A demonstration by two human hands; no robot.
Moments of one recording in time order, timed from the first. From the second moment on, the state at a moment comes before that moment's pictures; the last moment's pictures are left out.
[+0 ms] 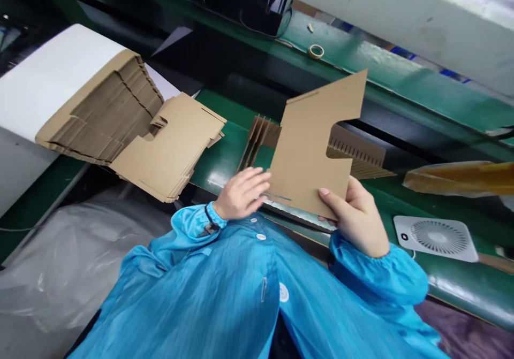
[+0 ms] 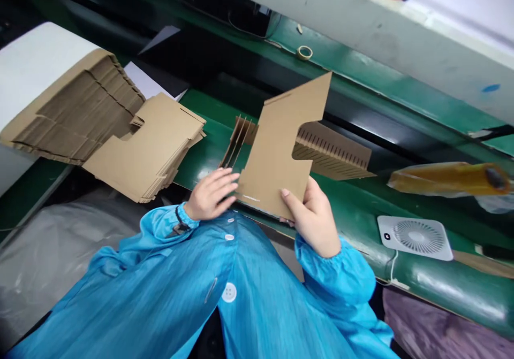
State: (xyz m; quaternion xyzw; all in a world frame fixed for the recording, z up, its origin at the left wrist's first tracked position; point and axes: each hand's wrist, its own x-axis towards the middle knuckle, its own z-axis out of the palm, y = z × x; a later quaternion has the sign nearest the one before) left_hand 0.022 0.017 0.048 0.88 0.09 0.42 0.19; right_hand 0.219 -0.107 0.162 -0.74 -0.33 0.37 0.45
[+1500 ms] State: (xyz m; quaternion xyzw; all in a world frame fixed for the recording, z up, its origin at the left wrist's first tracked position) left_hand 0.004 0.033 -0.012 0.91 0.12 0.26 0.30; right_hand 0.170 -0.016 0.186 -0.80 -0.31 0.47 0.21
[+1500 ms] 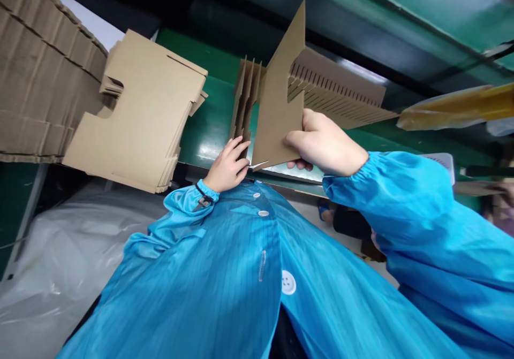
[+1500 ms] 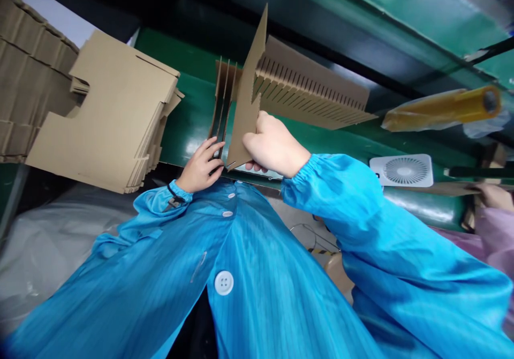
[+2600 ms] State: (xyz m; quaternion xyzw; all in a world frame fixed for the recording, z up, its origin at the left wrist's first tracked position) left_hand 0.002 0.031 -0.010 0.91 0.12 0.25 0.32; right_hand 0.145 -0.020 0.118 -0.79 -0.29 0.52 0.17
